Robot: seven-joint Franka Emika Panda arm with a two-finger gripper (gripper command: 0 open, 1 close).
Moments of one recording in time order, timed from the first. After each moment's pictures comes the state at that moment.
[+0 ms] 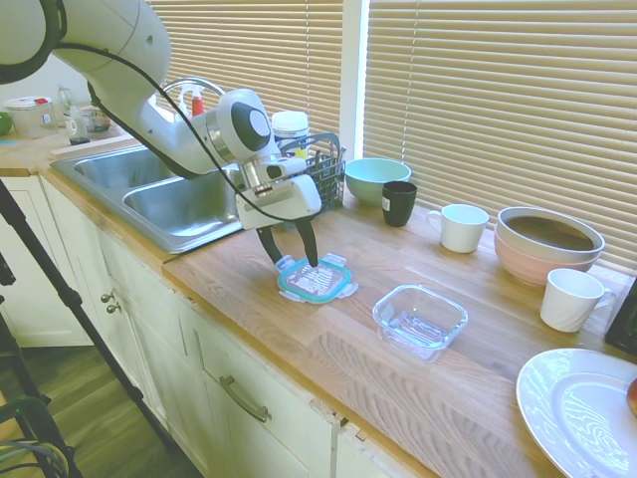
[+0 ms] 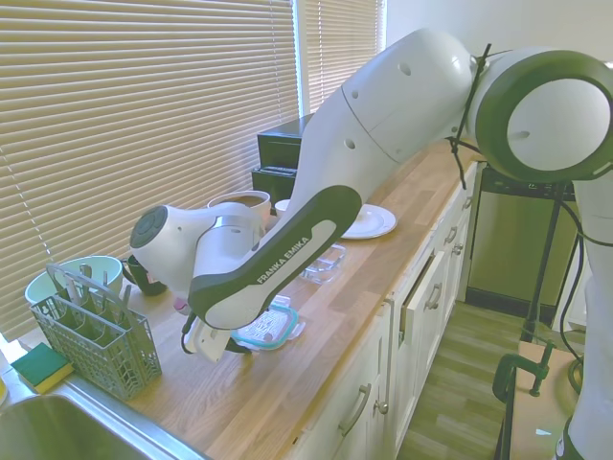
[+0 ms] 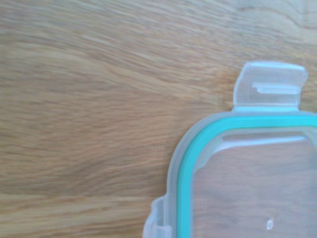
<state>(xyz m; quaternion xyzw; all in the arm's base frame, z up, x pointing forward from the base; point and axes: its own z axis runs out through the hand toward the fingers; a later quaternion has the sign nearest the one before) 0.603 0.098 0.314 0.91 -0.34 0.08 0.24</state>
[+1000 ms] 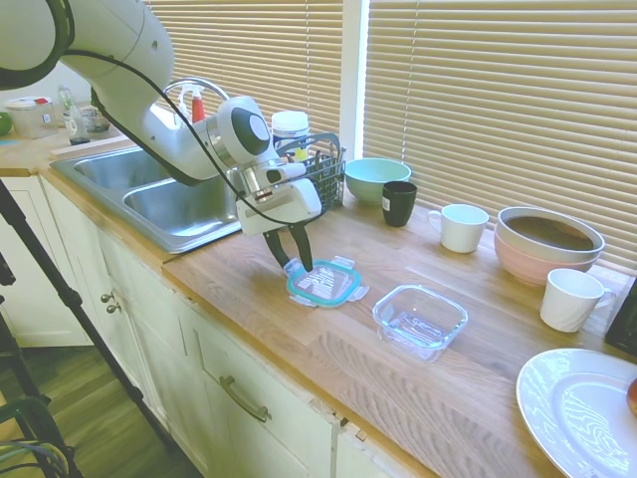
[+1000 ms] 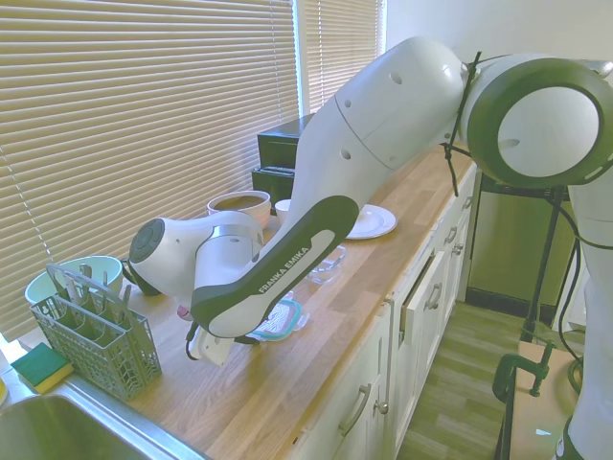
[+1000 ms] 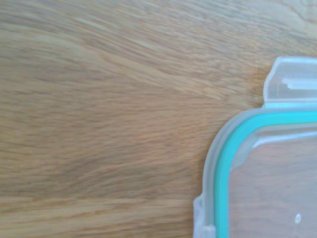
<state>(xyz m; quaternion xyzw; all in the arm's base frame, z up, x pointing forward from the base) 0.604 0.098 0.301 0.90 -0.33 0.08 0.26</state>
